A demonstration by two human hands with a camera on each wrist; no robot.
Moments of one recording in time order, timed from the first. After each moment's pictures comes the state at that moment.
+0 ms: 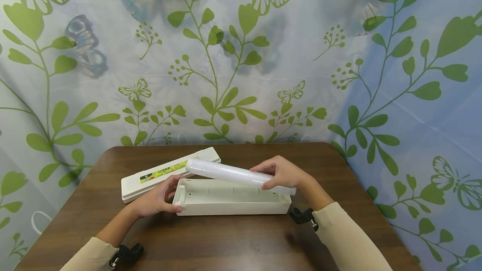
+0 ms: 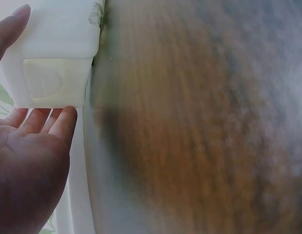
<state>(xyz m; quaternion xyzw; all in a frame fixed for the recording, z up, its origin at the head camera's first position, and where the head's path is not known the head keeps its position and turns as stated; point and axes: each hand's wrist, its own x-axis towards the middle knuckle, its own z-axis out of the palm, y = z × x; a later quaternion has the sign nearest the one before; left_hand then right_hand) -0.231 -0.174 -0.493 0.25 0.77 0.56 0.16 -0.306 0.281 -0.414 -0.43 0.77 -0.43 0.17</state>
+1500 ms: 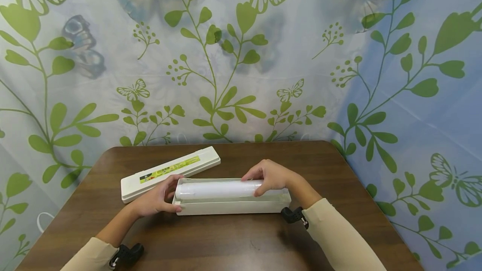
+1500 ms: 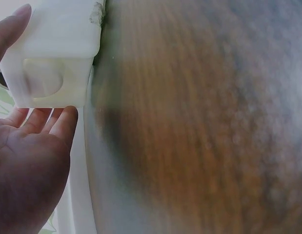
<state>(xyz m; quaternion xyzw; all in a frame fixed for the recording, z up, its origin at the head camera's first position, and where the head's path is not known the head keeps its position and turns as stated) -0.231 -0.174 -0.490 0.26 0.77 0.56 0.16 -0.304 0.252 -0.419 -0.44 0.79 -0.38 0.22</state>
